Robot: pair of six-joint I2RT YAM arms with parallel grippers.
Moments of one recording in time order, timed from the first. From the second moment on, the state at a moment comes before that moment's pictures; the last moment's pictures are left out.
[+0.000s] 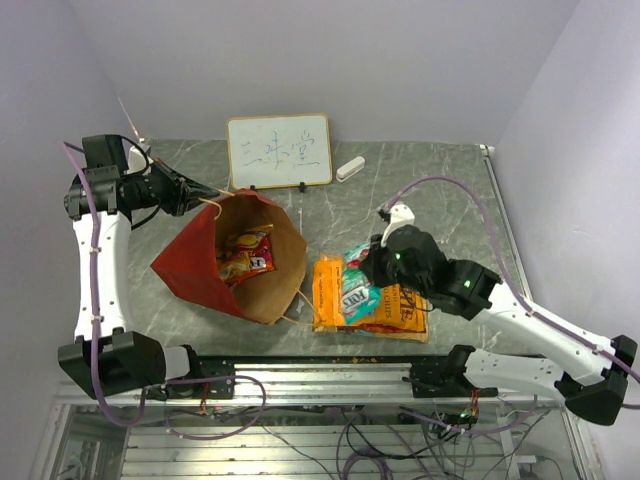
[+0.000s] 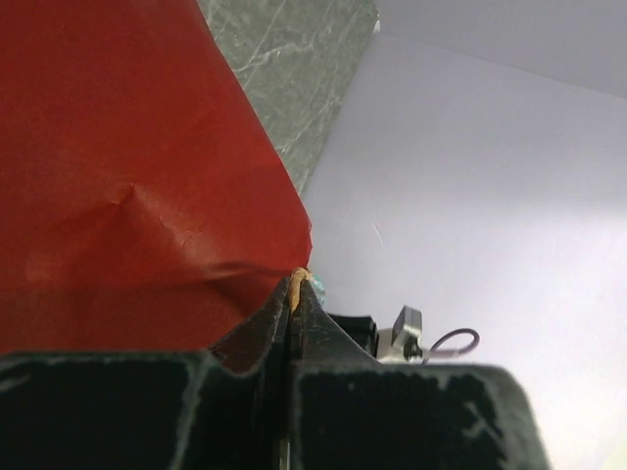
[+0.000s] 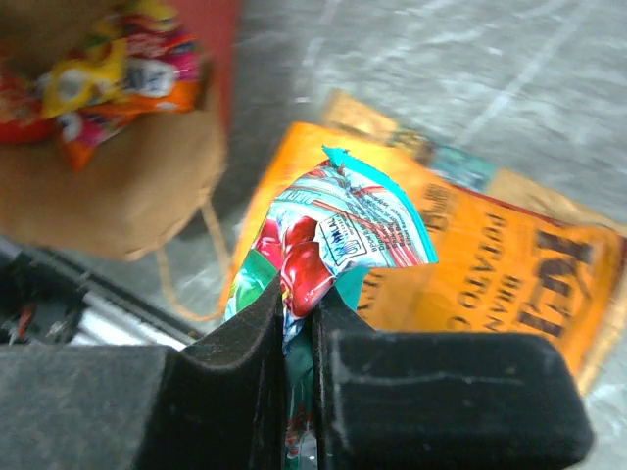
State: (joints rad) left arm 0.23 1.29 1.45 -0.97 0.80 -0.93; right arm 1.01 0.98 0.99 -0.59 0.30 0.52
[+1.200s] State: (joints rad) left arm 0.23 1.25 1.47 -0.99 0.78 -0.91; right arm 0.98 1.54 1.39 -1.23 0.68 0.40
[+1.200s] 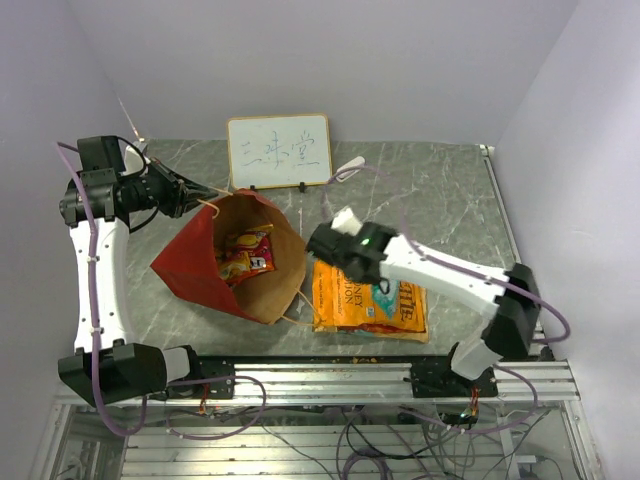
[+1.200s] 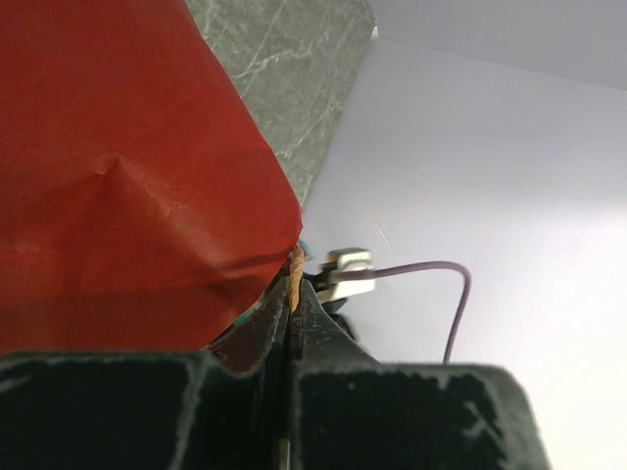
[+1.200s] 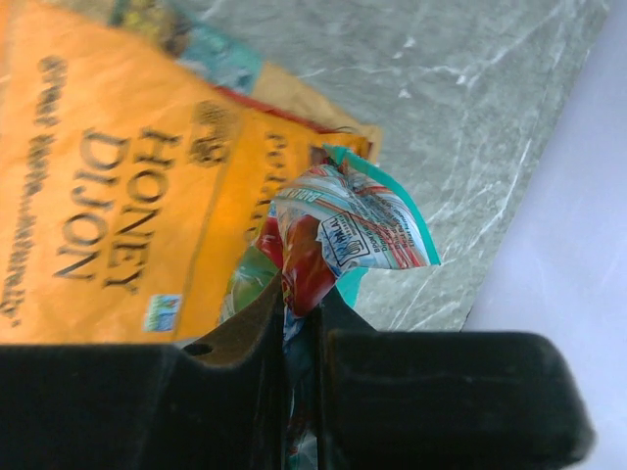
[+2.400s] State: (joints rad) left arm 0.23 1.25 1.45 -1.00 0.80 -0.90; right arm 1.14 1.75 1.29 -0.81 0.46 0.46
